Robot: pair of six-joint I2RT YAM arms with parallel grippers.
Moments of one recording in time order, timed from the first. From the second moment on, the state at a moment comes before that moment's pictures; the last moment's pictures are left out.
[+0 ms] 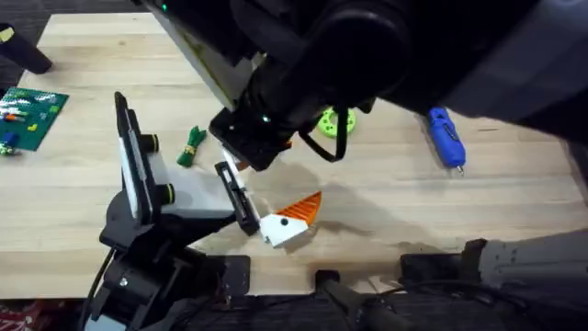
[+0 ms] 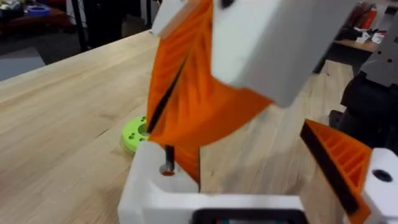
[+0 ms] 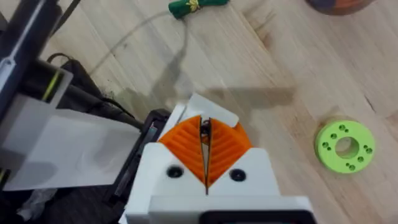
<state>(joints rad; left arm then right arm) -0.35 0.00 0.01 -0.07 0.75 -0.06 1.09 1.68 1.74 -1.12 0.02 0.15</state>
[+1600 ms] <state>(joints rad) -0.35 0.00 0.01 -0.07 0.75 -0.06 1.09 1.68 1.74 -1.13 0.02 0.17</state>
